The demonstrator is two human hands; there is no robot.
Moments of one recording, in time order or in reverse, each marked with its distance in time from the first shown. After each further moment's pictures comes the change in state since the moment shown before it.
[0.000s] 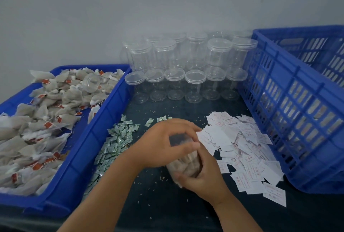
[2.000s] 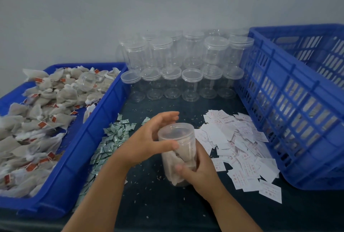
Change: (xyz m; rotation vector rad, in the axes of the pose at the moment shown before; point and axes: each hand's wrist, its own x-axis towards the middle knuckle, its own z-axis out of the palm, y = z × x) left_hand -0.011 -0.041 0.000 -0.453 0.040 -0.227; right_hand 0.000 -0.007 0.003 0.256 -0.023 0.182
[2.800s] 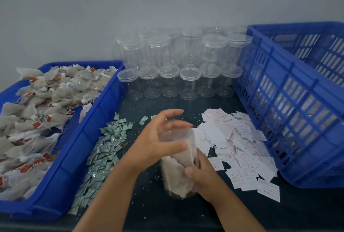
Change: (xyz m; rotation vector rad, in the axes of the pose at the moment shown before) left_hand 0.005 0.000 0.029 -0.091 0.102 0.038; right_hand -0.004 -0.004 -0.003 0.214 -0.121 0.176
